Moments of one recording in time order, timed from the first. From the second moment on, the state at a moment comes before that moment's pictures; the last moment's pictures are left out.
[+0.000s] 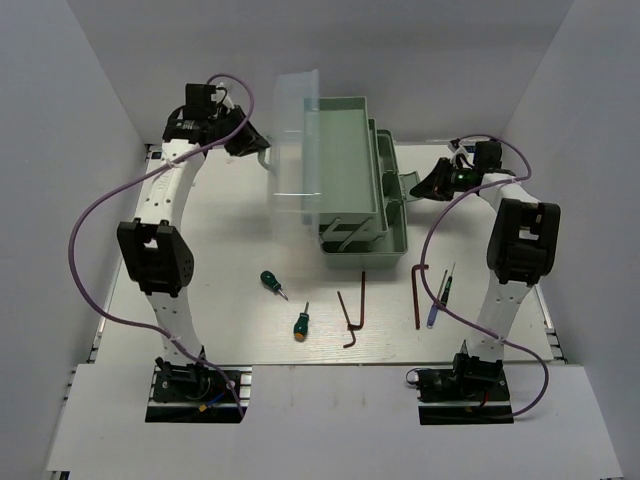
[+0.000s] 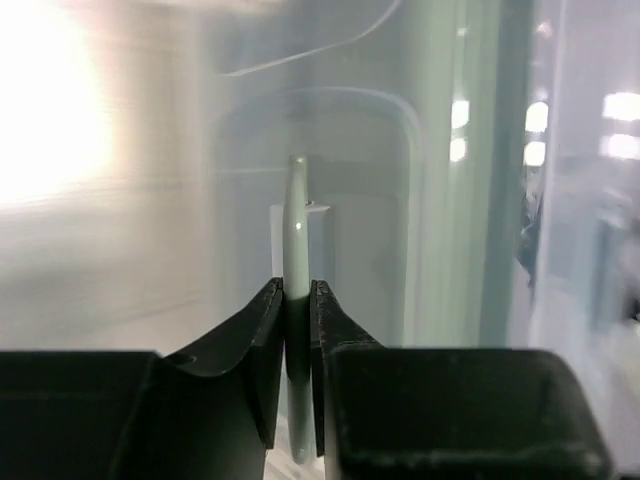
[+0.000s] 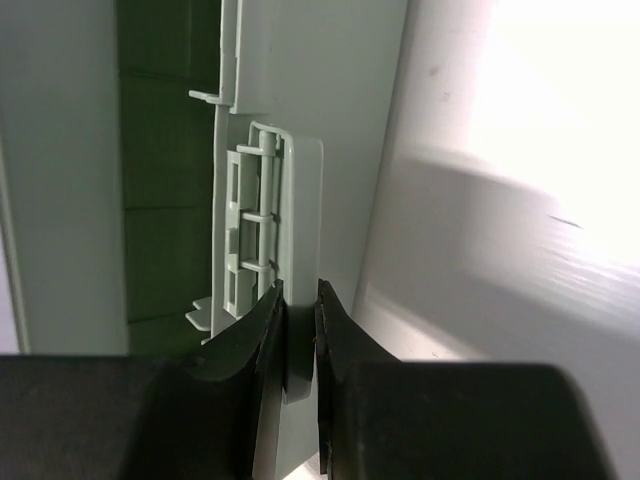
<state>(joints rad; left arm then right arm) -0.14 1.99 2.06 -0.68 0.48 -0.62 -0.10 2.09 1.54 -0.33 -0.89 0.29</state>
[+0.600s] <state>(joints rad) 0.04 2.07 2.10 -0.85 0.33 -0.49 -0.18 2.03 1.52 -0.36 -0.92 0.21</state>
